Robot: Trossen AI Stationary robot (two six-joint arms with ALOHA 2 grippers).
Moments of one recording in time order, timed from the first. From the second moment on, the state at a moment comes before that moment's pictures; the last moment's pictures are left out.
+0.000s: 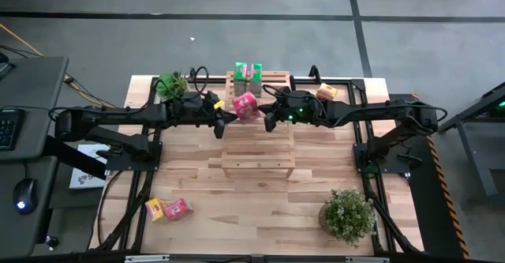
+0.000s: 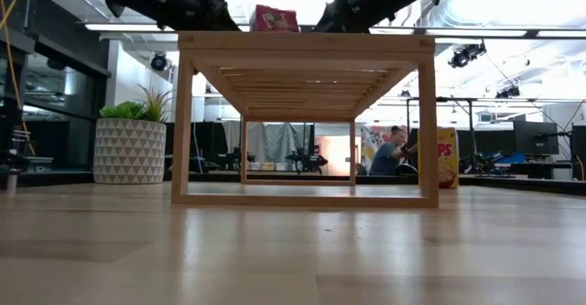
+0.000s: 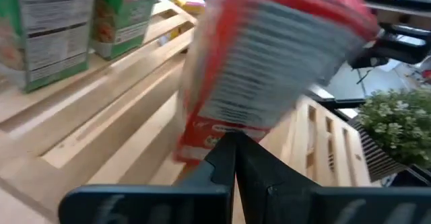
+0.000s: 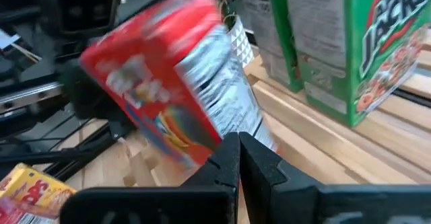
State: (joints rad) left arm 0.23 1.15 0.71 0.08 0.03 -0.48; right arm -0.16 1.46 1.04 0.05 0.20 0.52
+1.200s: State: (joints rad) left arm 0.19 1.14 0.71 0.16 -0.06 -0.52; right arm -0.07 1.52 1.04 0.08 0.26 0.52
